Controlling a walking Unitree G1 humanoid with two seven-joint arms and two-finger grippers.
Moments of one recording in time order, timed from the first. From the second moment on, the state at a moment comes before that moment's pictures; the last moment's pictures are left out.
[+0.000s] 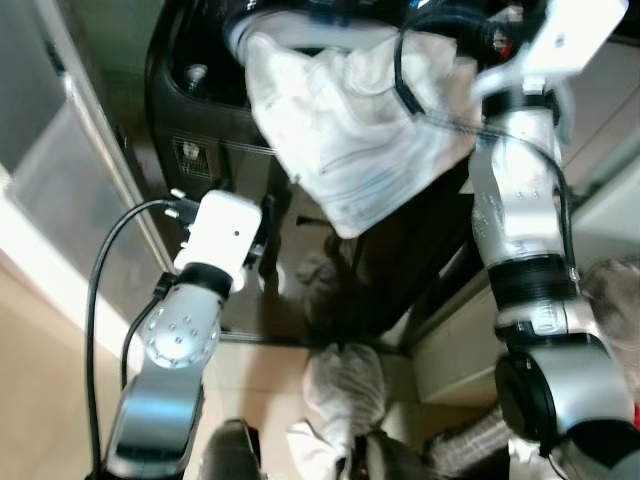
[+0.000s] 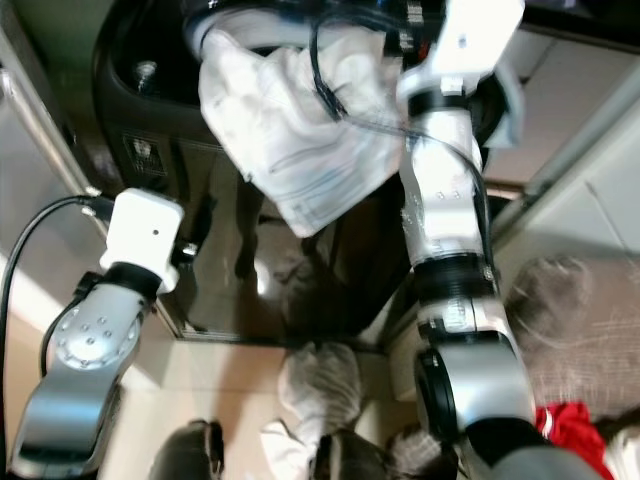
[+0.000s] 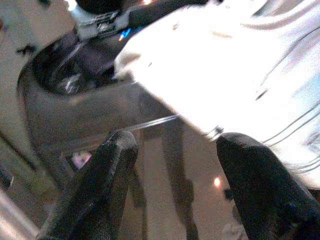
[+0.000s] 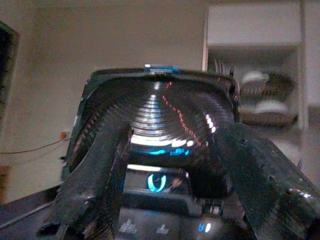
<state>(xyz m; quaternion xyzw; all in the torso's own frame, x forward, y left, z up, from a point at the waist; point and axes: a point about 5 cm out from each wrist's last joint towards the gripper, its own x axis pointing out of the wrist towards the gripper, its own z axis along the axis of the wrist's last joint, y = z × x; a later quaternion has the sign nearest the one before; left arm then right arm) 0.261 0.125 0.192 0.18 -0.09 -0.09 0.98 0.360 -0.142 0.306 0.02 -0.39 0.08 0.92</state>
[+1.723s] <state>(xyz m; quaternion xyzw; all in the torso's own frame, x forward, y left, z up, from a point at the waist) 0.226 0.127 0.194 0.13 -0.08 -0.11 0.98 0.401 -0.064 0.195 0.02 -0.05 0.11 0.99</state>
